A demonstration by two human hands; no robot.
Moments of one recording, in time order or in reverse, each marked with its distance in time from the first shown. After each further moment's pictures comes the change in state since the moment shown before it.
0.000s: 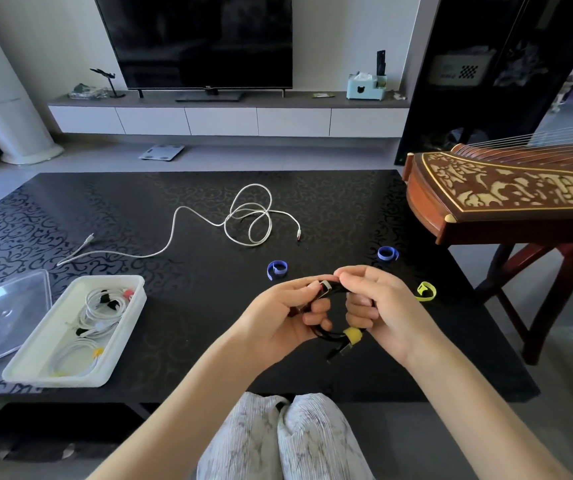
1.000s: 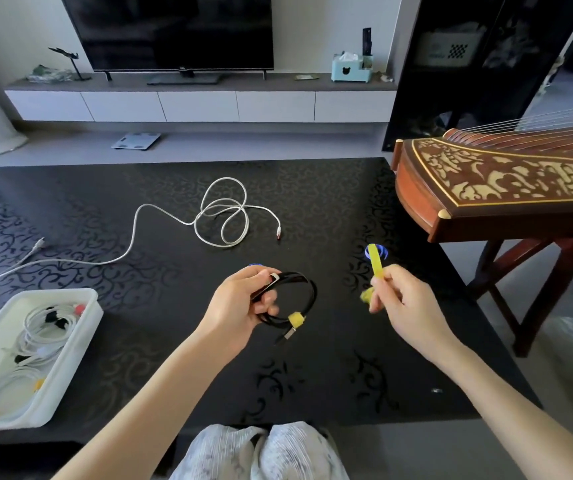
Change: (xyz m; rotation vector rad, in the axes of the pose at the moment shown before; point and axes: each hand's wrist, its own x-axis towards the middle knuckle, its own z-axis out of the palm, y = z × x) left_hand 0.064 0.003 -0.040 0.169 0.417 0.138; right_hand 0.063 0.030 -0.105 -0.970 0.233 -0.393
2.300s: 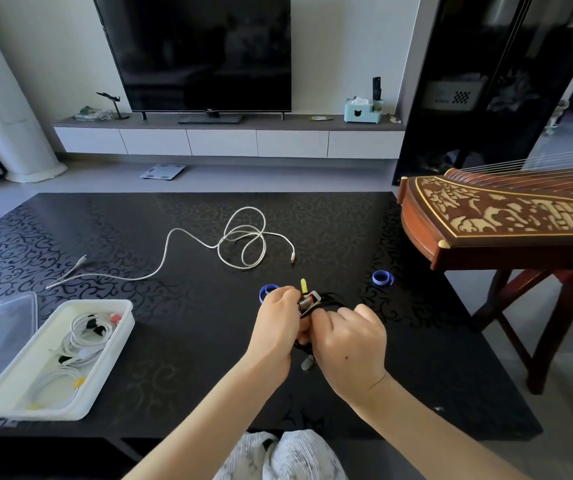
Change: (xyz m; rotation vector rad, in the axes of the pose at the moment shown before) left_hand -0.049 0.009 0.044 0.215 0.151 0.052; right_hand -0.028 -0.093 0.060 -0.760 0.592 -0.712
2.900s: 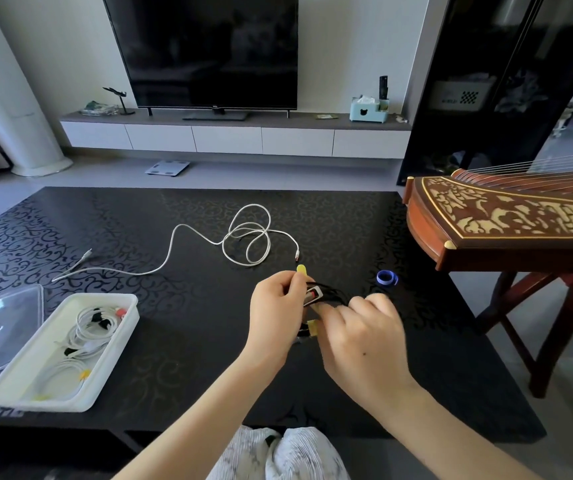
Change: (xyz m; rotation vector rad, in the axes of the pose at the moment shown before) left_hand -0.002 0.006 -0.007 0.160 0.142 0.279; right_hand 0.003 0.005 -0.032 0.038 -0.181 -0.049
